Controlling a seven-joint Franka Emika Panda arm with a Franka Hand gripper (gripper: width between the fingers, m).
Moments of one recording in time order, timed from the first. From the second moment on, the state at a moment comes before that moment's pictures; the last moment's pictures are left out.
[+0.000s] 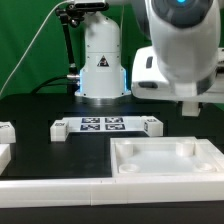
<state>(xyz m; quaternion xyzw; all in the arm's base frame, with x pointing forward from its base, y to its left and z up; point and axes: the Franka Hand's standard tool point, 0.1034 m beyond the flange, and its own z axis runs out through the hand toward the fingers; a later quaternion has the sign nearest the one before) 0.471 0.144 0.083 -0.90 0.18 0.39 0.09</state>
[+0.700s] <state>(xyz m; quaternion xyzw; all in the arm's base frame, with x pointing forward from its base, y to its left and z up) 0.536 0.059 0.146 -1.00 0.05 0.02 0.05</state>
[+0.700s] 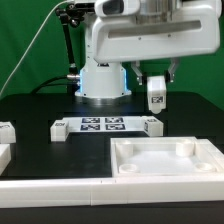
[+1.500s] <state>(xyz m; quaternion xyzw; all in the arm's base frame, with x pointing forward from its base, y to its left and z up) 0.556 0.081 0.134 -0.97 -0.01 -0.24 0.04</state>
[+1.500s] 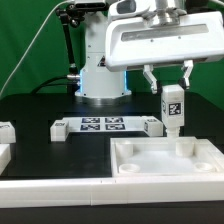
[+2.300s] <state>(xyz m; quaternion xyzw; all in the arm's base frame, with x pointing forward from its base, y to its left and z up) 0.589 0.111 0.135 -0.97 -0.05 -0.25 0.04</state>
